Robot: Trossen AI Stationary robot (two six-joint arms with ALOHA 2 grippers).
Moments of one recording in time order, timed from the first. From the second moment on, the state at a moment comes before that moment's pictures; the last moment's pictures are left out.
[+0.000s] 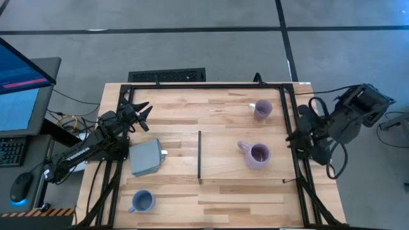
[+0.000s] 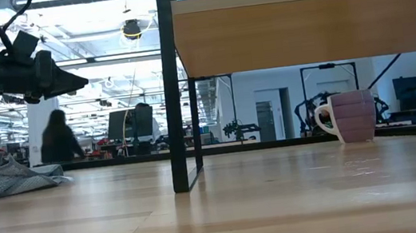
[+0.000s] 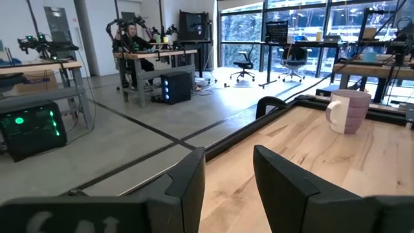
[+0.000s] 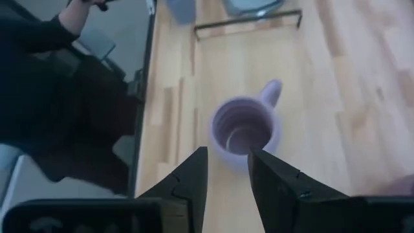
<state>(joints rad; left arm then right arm) 0.62 0.04 0.01 0.05 -0.11 0.01 0.74 1.13 1.81 -1.57 0.30 0.66</state>
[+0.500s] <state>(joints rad) 0.62 0.04 0.01 0.05 -0.11 0.01 0.51 1.18 1.81 -1.56 0.11 0.69</state>
